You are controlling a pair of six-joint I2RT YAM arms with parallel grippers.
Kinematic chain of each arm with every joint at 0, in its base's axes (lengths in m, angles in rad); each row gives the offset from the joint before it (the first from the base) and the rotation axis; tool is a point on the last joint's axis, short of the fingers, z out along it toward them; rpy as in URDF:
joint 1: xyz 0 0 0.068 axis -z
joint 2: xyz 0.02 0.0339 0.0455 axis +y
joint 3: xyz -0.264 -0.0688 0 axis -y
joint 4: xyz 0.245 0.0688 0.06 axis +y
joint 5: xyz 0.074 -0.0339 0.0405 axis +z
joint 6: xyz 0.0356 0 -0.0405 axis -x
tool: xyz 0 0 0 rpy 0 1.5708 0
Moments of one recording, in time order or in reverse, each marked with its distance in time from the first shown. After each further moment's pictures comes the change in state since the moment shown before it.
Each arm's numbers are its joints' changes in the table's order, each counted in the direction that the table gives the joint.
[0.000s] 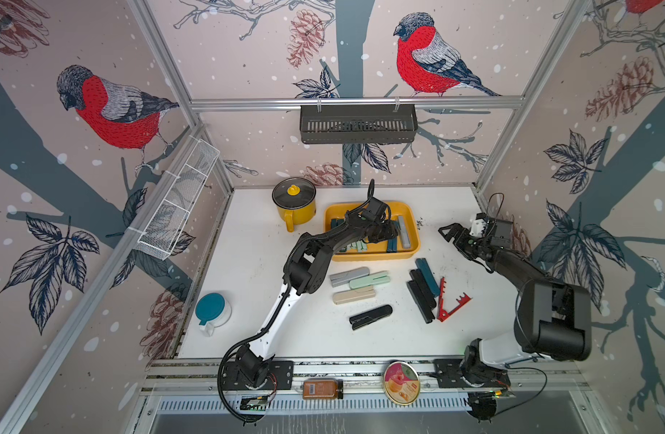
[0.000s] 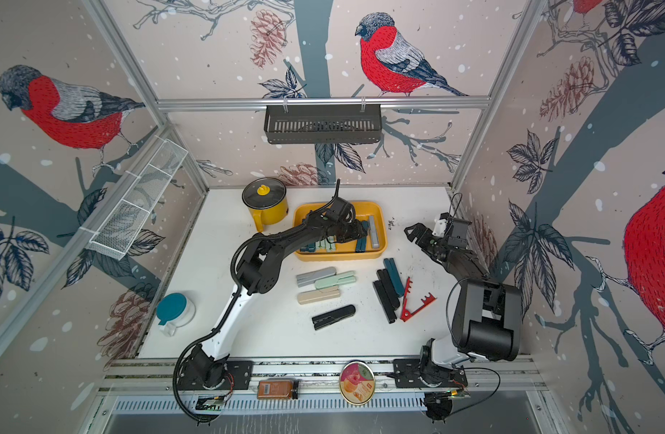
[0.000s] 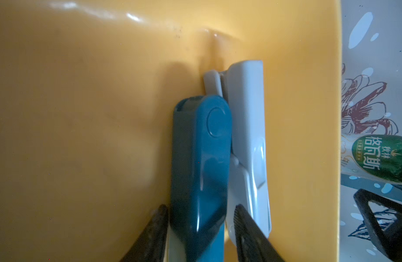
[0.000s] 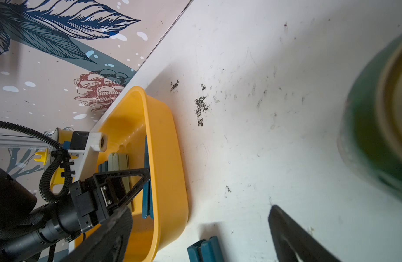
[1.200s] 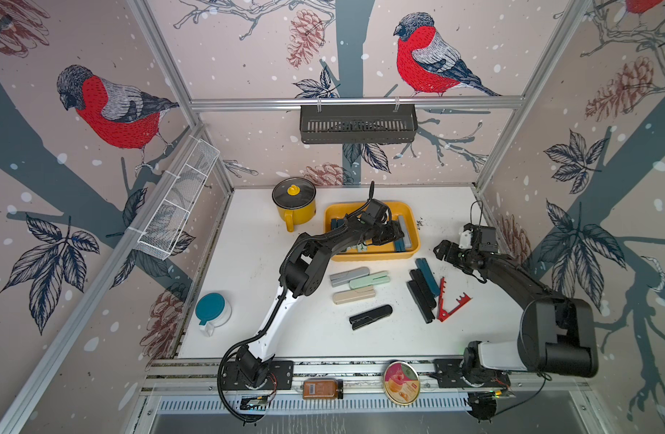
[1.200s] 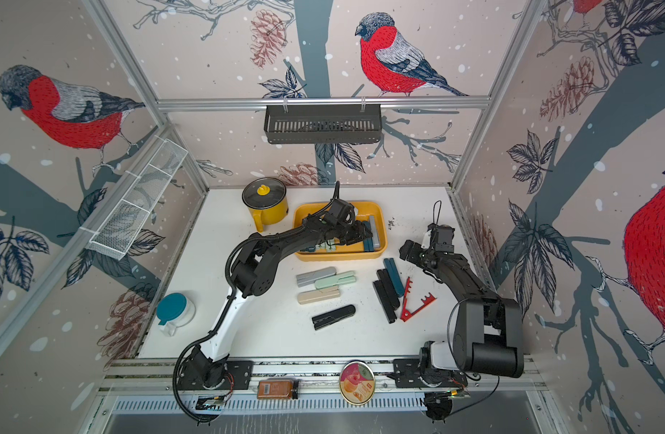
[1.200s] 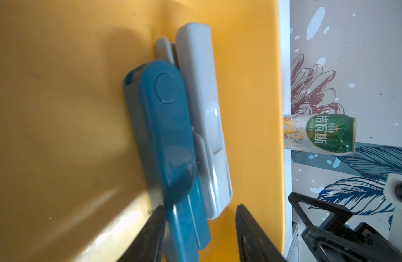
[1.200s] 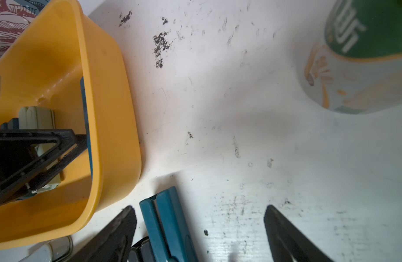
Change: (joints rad) left arm 0.017 -0.076 -0.108 -0.137 -0.103 0.062; right arm -0.137 -0.118 -0.071 0.218 -0.290 0.157
